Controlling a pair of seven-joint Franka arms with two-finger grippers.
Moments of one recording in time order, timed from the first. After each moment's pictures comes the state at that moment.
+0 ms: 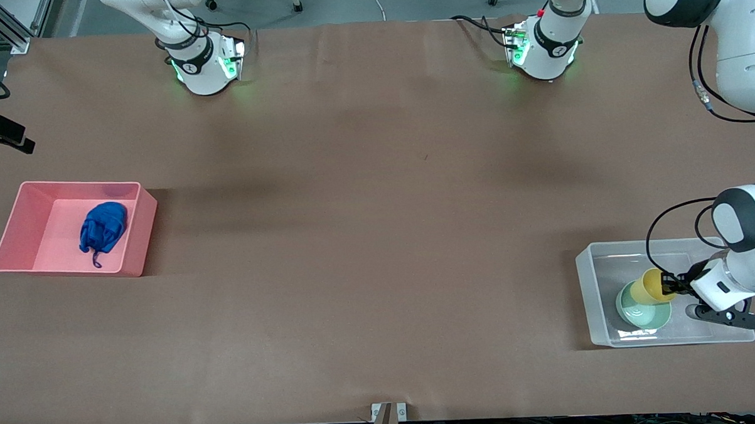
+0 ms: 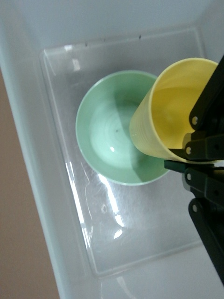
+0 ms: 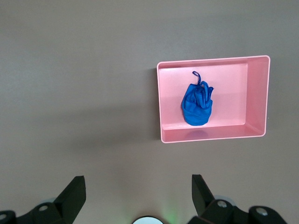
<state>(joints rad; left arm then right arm) 0.30 0.81 -0.17 -1.31 0.12 2.16 0.36 -0.06 0.00 -0.05 -1.47 -0.01 1.40 0.00</state>
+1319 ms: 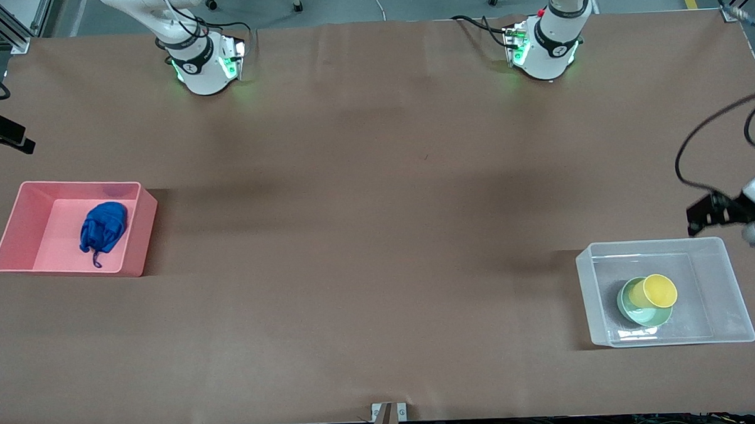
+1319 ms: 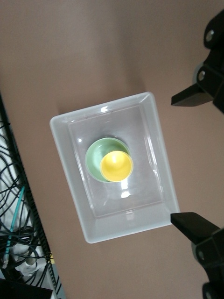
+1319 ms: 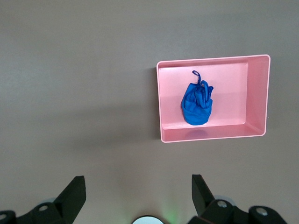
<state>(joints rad) 0.28 0.16 -0.26 -1.63 0.12 1.97 0.27 -0.06 0.00 -0.05 -1.47 -0.01 1.40 0.00</state>
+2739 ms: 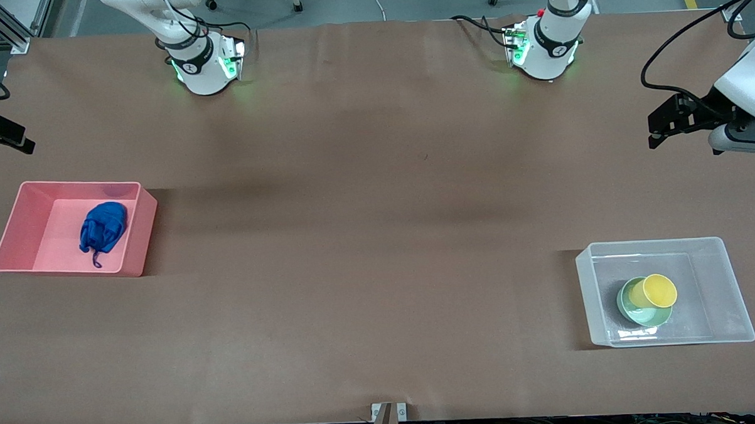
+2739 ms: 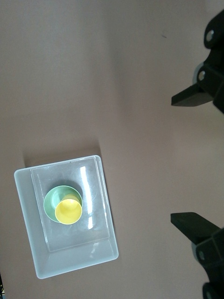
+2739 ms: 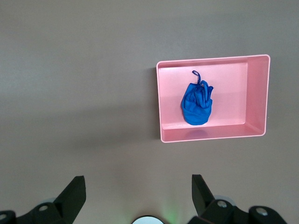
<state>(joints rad) -0.09 0.05 -0.03 -1.46 0.03 1.53 0.07 -0.06 0.00 -0.05 -1.47 -0.01 1.40 0.00</state>
